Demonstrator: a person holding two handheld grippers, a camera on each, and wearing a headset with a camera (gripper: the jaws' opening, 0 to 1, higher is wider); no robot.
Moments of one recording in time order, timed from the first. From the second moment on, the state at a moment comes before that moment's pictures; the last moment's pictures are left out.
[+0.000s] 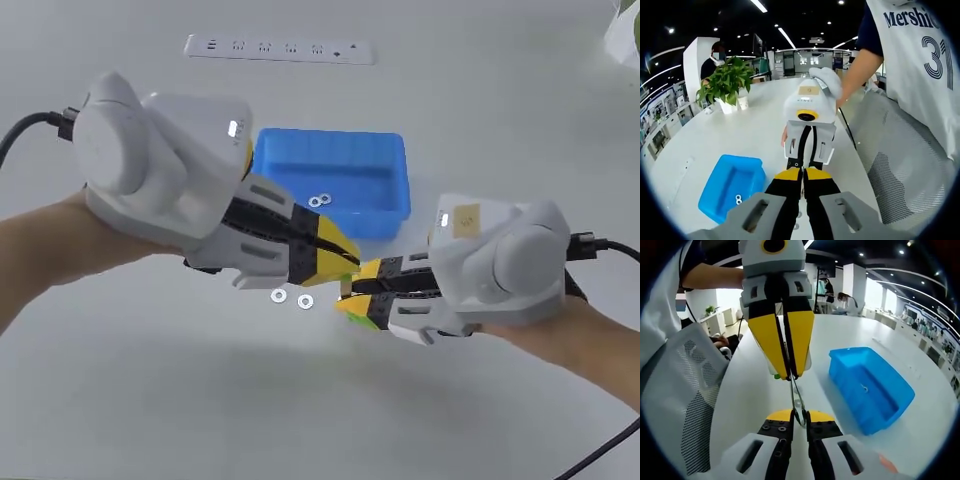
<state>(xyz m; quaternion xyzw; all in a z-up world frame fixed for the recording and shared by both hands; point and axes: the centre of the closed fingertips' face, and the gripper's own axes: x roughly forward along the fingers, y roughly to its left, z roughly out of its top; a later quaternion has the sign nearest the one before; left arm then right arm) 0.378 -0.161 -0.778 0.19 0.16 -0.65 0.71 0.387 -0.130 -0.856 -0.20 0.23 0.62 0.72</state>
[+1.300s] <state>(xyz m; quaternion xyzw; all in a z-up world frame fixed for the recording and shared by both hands) 0.449 -0.132 -0.697 0.27 0.07 -0.62 0.73 0.469 -0.095 -0.769 -0.27 0.12 0.62 0.73</state>
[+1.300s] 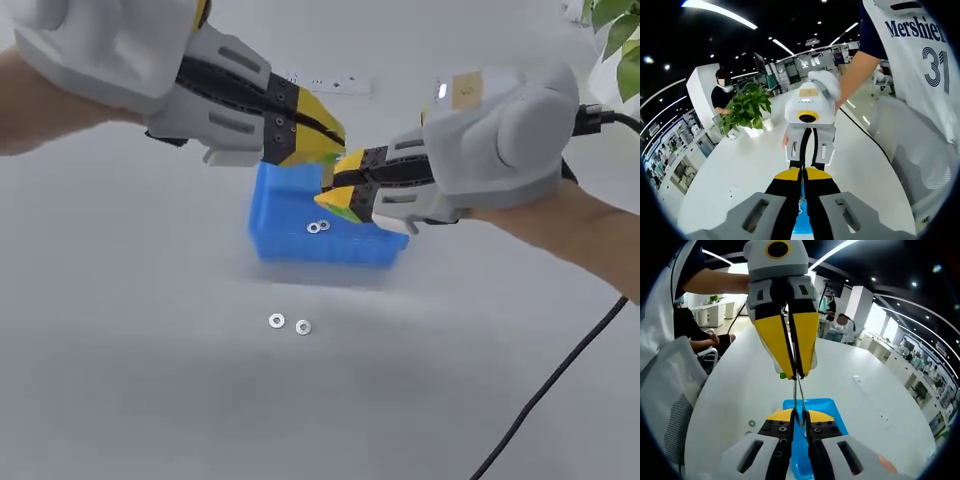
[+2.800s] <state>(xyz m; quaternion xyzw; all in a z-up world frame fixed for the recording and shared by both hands) 0.506 -0.144 -0.783 0.24 0.14 -0.62 0.73 0.515 -0.111 -0.855 -0.27 0.23 0.58 0.73</state>
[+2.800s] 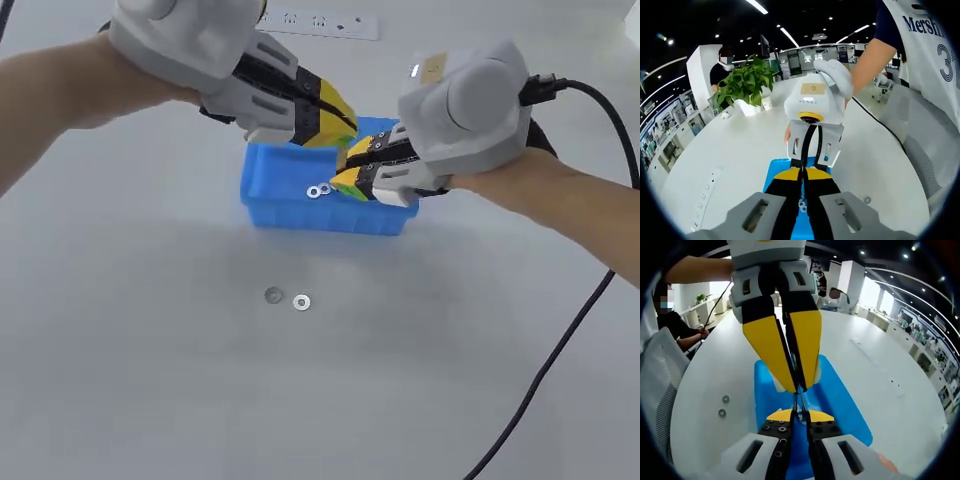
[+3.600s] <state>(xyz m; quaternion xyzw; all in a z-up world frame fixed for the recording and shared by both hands) 0.503 -0.139 -0.771 0.24 0.13 -0.62 0.74 0.514 -0.112 -0.839 -0.25 0.22 0.57 0.75</state>
